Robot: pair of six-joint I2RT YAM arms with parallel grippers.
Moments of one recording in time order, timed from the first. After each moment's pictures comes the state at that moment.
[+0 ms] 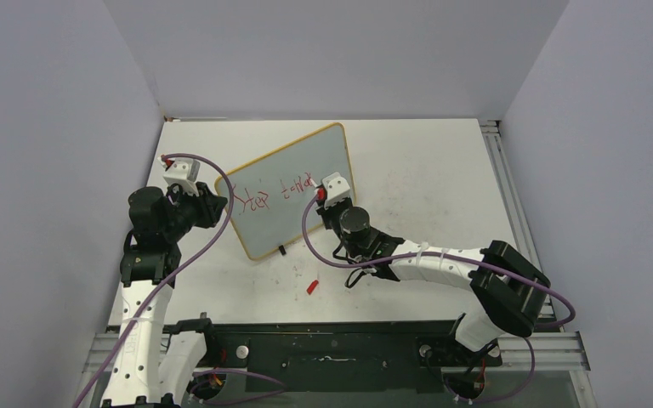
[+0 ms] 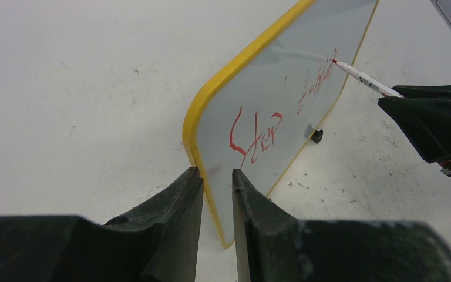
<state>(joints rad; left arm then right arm) 0.07 0.78 0.82 -0.37 0.42 -0.09 0.96 1.53 0.82 0.60 0.48 -0.08</state>
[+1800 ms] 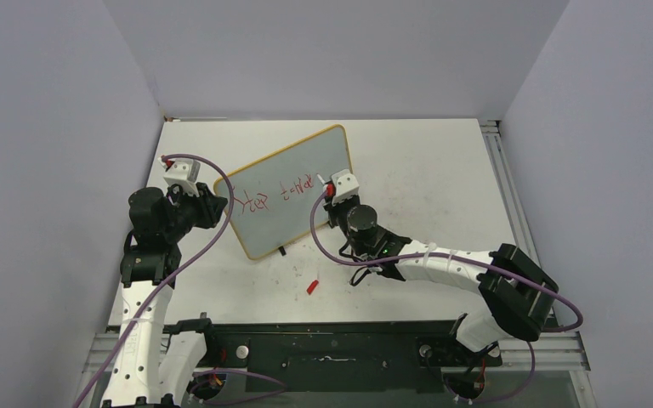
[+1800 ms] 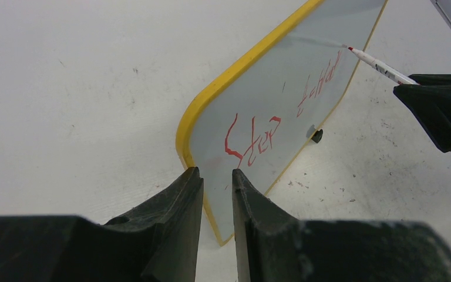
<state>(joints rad) 0.07 0.77 0.81 -0.37 0.42 -0.09 0.94 1.49 0.79 0.60 0.49 -0.07</state>
